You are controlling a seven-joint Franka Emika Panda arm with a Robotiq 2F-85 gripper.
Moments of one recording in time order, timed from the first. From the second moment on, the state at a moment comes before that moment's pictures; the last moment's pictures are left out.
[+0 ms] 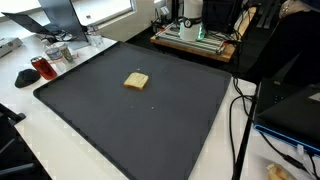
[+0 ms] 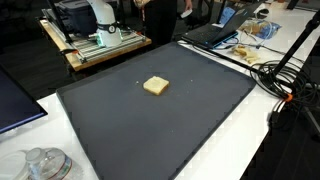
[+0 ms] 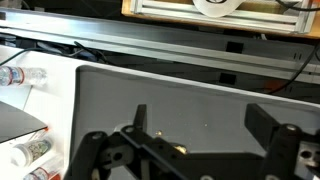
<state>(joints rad) 0.02 -0.78 0.17 -2.38 -0.15 1.40 -0.01</state>
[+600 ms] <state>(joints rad) 0.20 -0.78 0.18 -2.38 -0.04 1.49 -0.03</state>
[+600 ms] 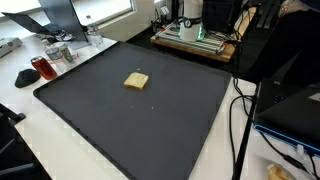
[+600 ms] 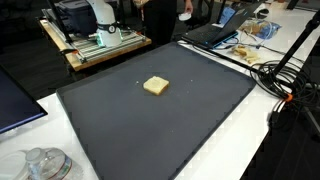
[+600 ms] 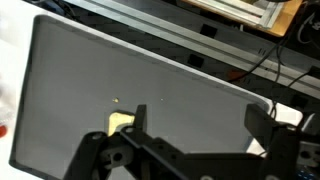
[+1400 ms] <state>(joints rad) 0.35 -0.76 0.17 -2.37 0.13 1.59 -0.28</state>
